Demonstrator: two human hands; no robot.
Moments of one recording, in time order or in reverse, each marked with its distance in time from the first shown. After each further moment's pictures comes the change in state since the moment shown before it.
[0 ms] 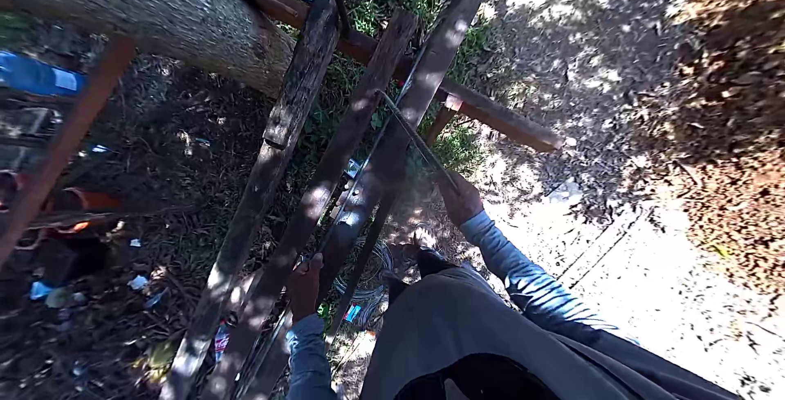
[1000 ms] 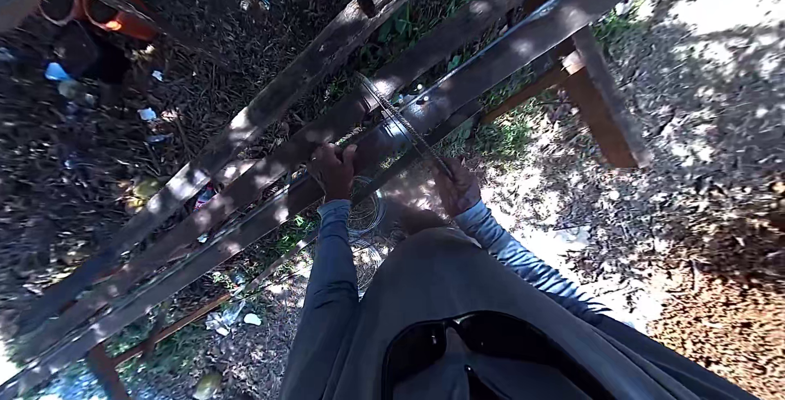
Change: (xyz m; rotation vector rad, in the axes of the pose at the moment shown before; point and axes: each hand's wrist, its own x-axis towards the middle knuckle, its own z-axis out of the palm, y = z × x) left_hand -0.015 -0.049 0.063 0.085 0.617 0.166; right_hand -0.123 -0.020 0.068 0.040 -0.364 -0.446
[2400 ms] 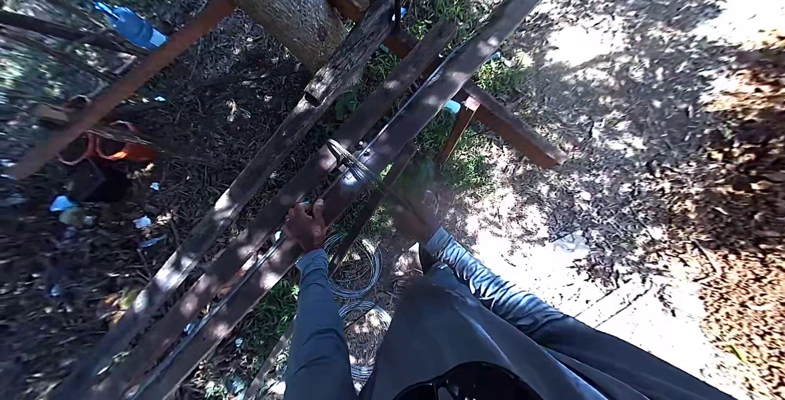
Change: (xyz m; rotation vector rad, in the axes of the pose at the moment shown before) left_hand -0.002 0.020 -0.011 0.109 0.010 0.011; right_hand -0.018 0.041 -0.009 0.250 -0.030 0.127
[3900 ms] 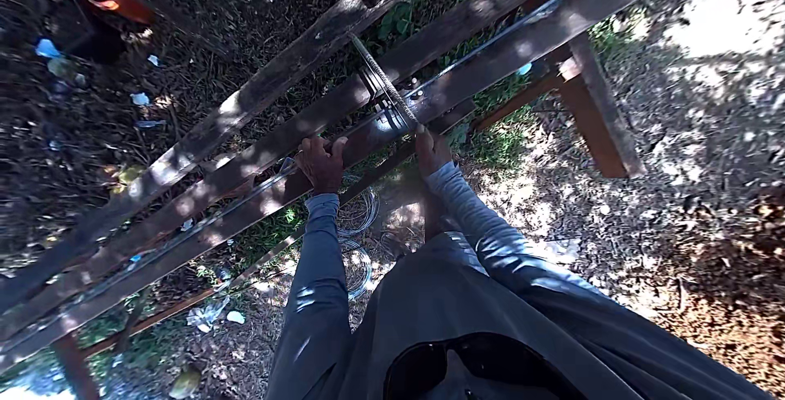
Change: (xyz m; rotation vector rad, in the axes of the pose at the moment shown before) left_hand -0.006 -0.020 0.022 -0.050 0.125 -0.015; right_hand 0.088 -0.009 0.041 -0.375 -0.056 -0.050
